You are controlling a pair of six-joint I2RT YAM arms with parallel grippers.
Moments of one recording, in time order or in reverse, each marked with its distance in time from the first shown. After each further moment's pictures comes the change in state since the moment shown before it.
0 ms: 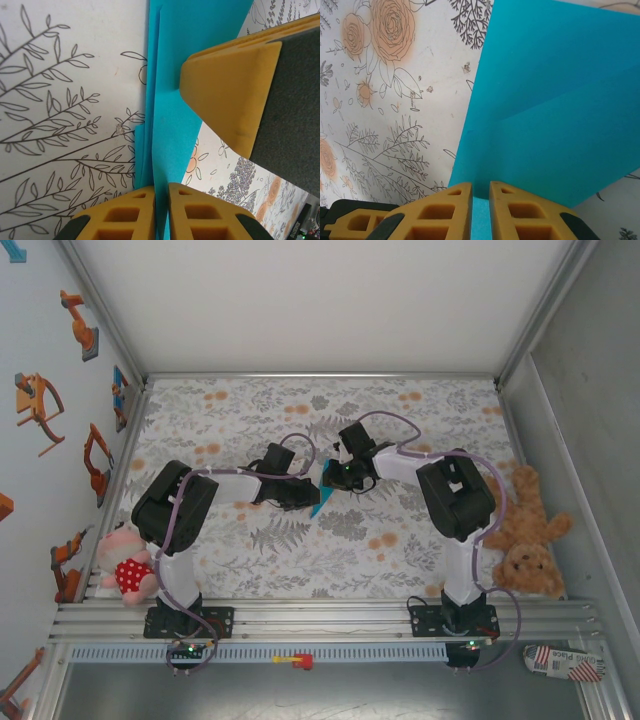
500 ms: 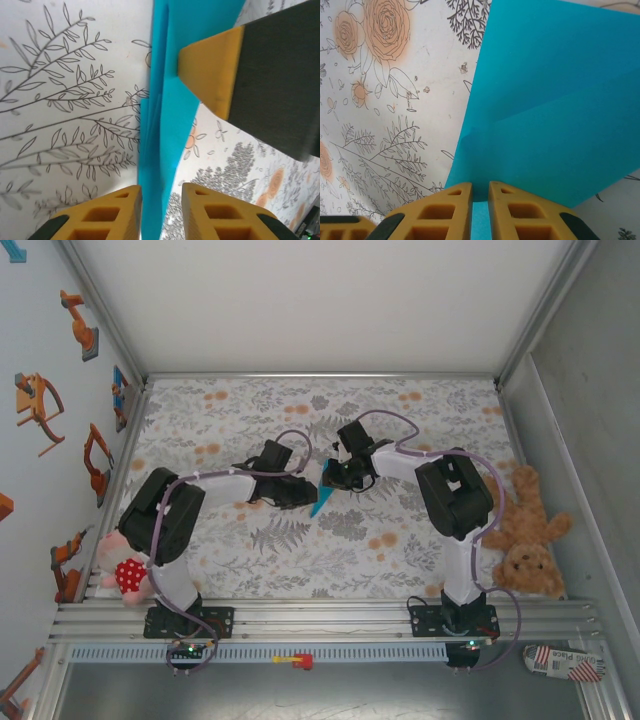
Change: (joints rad) left arm -0.002 -0.113 0.003 -0.134 -0.069 0.008; right arm 0.001 0.014 0.034 -0.047 0.005 -0.006
